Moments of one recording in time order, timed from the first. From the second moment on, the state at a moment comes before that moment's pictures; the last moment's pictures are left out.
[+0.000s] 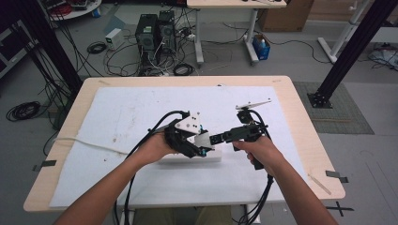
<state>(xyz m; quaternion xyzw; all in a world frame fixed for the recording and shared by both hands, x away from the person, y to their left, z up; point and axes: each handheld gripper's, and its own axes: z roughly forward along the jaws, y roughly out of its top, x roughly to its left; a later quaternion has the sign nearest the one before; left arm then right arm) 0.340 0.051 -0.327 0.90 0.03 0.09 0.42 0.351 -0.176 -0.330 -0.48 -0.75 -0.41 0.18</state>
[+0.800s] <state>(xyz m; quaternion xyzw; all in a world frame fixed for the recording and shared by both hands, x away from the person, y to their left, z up) 0.334 0.040 -0.327 0.90 0.01 0.12 0.42 0.359 -0.165 -0.351 -0.51 -0.71 -0.42 0.27</state>
